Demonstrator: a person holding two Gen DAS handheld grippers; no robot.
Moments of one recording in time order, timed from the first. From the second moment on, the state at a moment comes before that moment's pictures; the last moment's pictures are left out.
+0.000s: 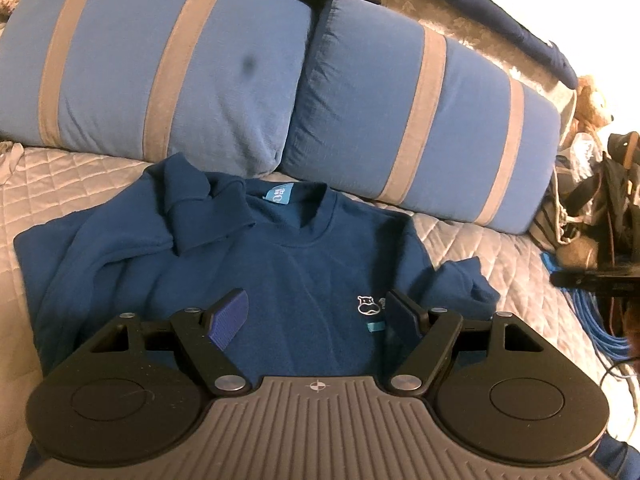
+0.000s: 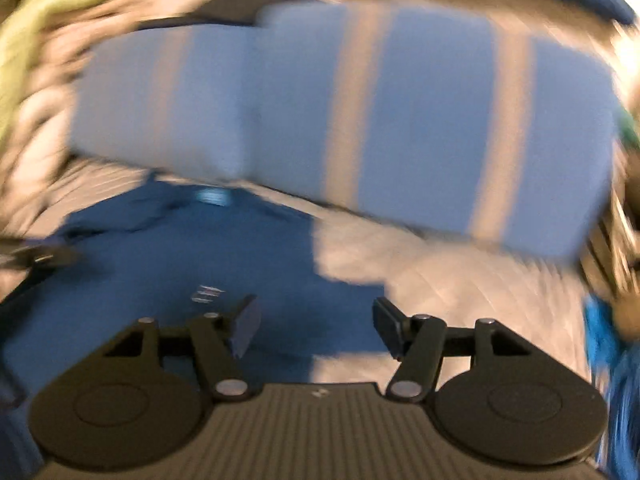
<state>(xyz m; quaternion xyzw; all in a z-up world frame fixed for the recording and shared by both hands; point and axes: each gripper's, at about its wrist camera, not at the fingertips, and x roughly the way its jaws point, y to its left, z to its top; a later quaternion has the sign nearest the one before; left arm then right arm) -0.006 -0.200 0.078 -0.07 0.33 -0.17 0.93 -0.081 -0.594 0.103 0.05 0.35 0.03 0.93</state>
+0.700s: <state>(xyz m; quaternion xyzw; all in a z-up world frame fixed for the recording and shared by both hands) -0.001 -0.206 0.072 -0.05 0.35 -0.16 0.92 -0.048 -0.545 -0.023 -0.33 0.31 0.03 0.89</state>
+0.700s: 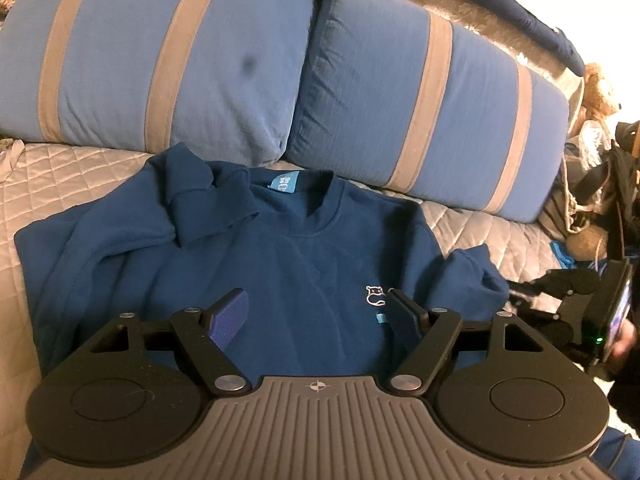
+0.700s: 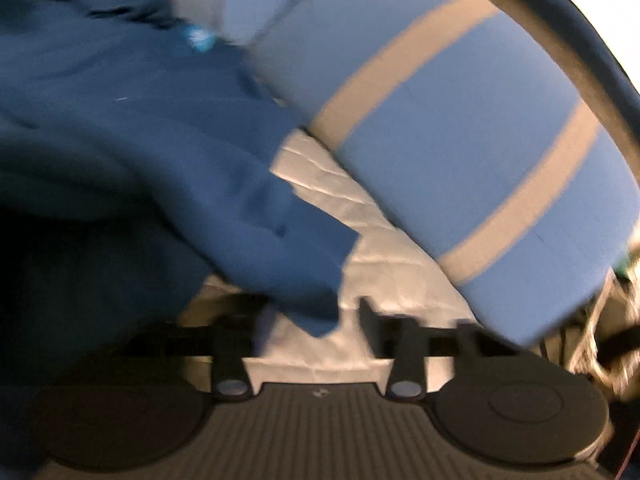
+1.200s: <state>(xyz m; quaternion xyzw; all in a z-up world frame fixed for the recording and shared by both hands) -0.006 -0.205 0.077 -0.06 0.34 -0.17 0.92 -0.149 -0.583 0.097 -0.35 0.37 0.06 0.86</state>
